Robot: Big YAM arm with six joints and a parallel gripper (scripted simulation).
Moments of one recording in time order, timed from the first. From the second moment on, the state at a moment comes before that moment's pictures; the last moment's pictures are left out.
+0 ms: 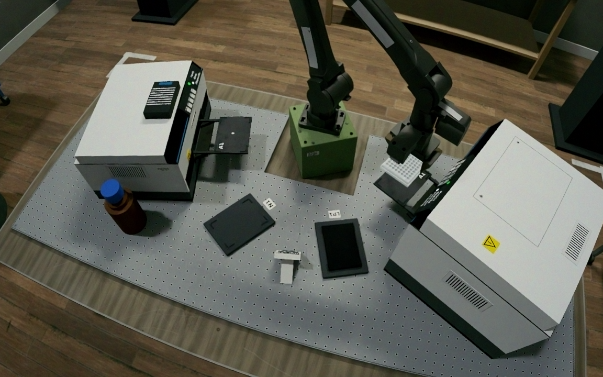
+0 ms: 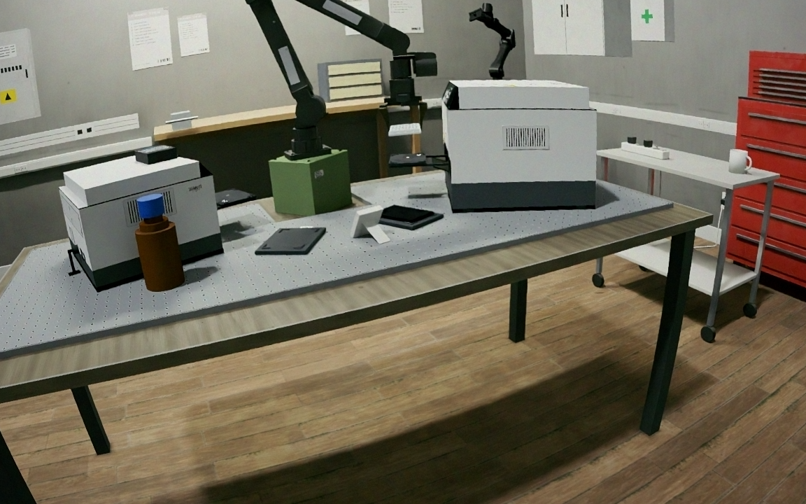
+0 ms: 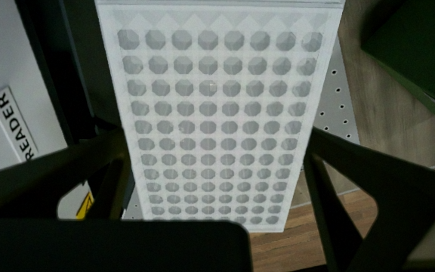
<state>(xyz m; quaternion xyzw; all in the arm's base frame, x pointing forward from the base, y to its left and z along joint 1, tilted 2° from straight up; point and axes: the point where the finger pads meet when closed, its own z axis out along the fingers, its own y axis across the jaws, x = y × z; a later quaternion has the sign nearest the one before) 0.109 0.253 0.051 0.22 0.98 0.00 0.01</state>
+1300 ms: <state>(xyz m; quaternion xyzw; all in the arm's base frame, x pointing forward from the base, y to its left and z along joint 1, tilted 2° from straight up) 0.108 0.253 0.043 0.22 0.98 0.00 0.01</state>
